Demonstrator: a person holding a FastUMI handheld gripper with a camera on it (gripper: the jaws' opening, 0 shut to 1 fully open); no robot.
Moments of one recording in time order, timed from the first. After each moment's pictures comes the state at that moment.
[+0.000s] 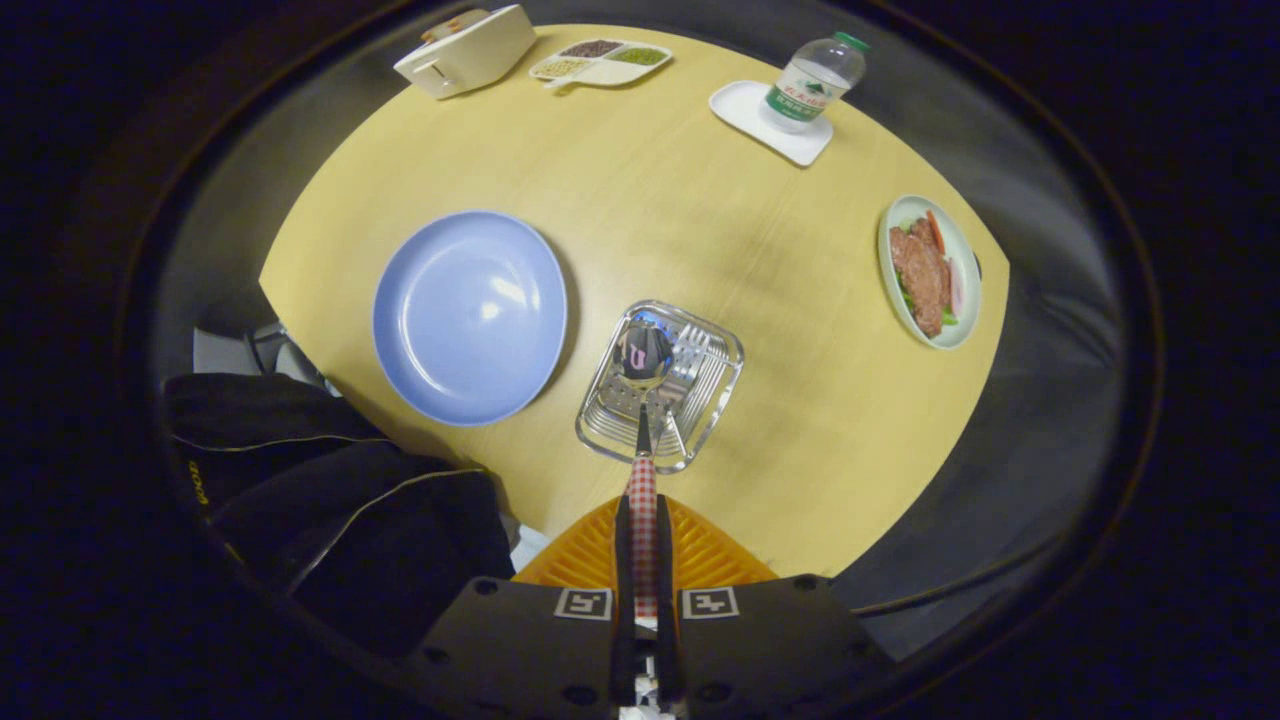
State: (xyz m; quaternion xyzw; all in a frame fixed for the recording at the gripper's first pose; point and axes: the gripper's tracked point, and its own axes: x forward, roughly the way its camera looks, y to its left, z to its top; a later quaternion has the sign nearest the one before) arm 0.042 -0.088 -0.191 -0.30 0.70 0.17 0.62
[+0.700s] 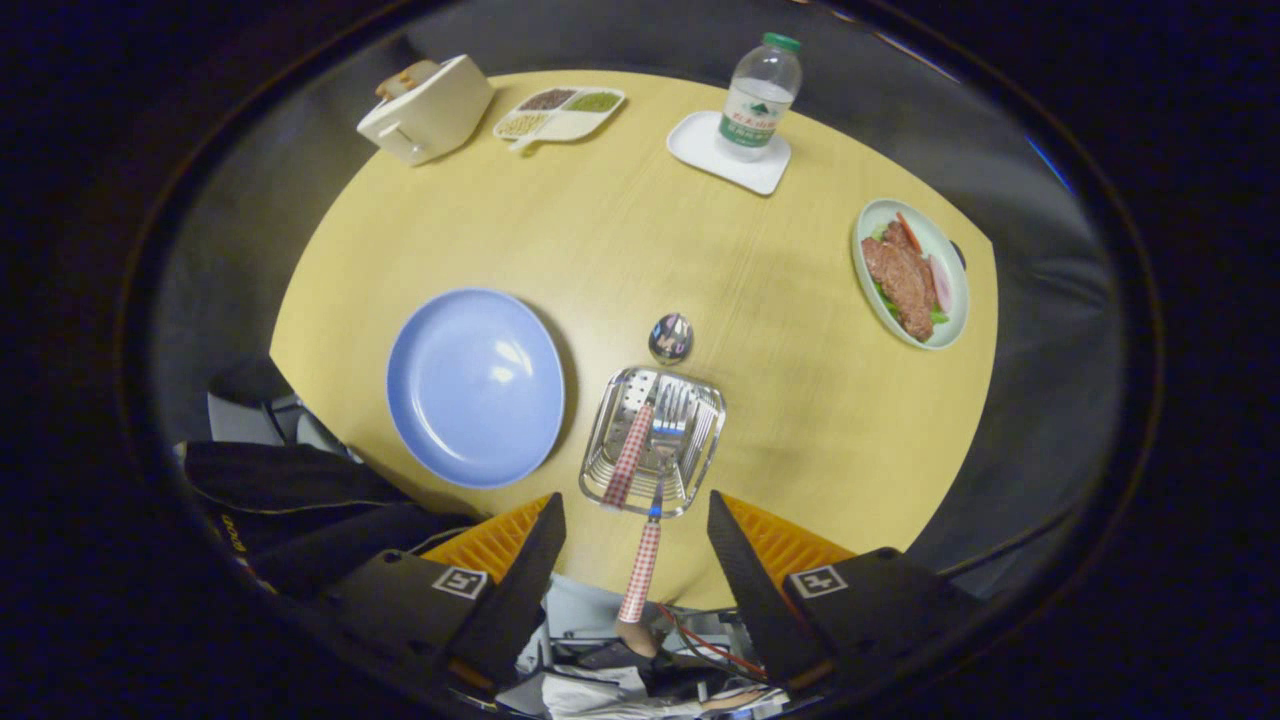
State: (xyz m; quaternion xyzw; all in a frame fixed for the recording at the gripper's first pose) arm 0.067 -0.067 -0.183 -0.19 0.65 0.15 0.72
